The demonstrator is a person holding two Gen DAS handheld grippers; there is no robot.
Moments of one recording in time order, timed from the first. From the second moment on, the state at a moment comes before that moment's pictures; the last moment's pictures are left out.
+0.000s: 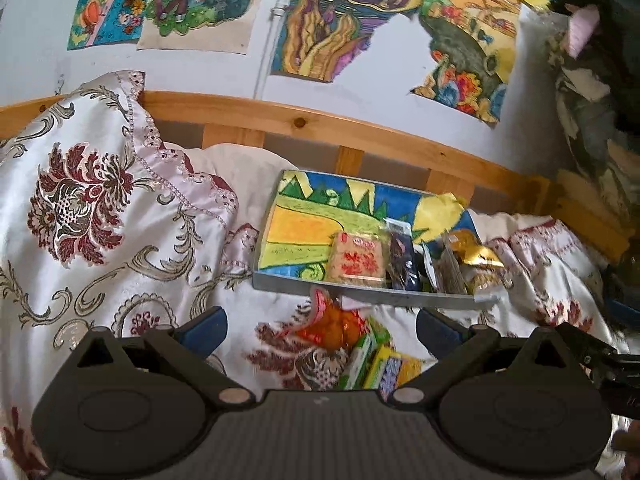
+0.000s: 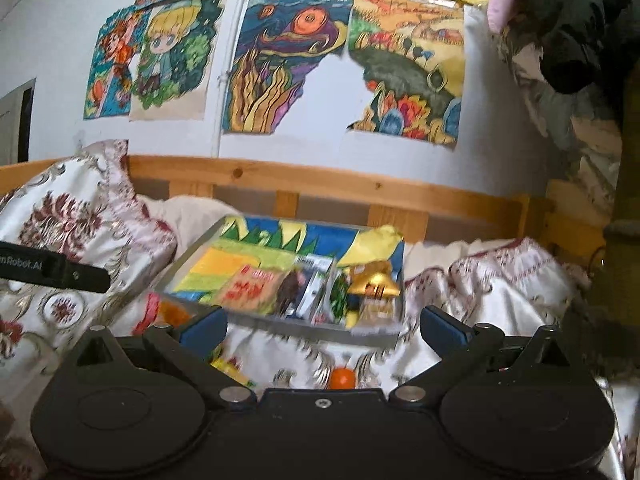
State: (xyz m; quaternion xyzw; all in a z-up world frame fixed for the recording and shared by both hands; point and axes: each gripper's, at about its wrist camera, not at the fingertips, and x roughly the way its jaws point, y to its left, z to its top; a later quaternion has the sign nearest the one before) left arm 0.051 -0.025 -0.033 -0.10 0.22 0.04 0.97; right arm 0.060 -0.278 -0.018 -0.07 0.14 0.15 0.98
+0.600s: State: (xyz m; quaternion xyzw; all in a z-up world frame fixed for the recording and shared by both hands) left arm 0.032 -0.030 -0.063 -0.04 0.30 0.05 0.95; right arm 0.046 -0.261 -0.040 -0.09 0.23 0.19 0.95
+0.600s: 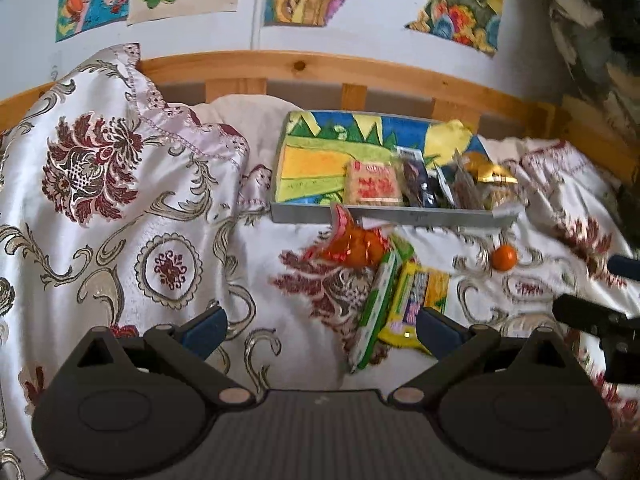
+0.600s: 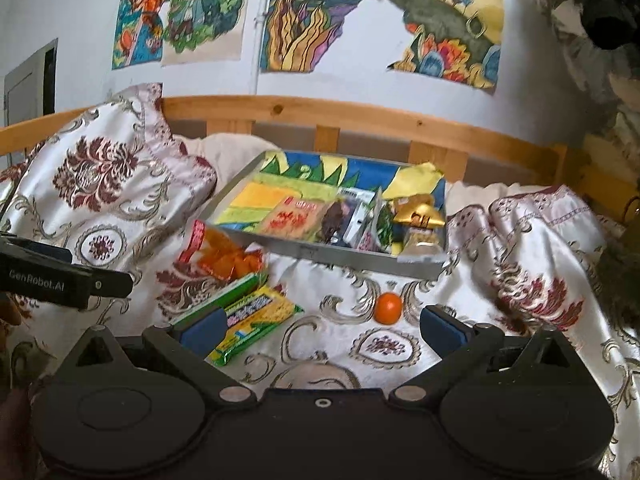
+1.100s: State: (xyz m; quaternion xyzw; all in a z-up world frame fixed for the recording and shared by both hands) left arm 0.037 -0.030 -0.076 -0.04 0.34 0.06 0.94; right arm 0.052 -0.251 -0.049 -0.10 0.25 0.21 0.94
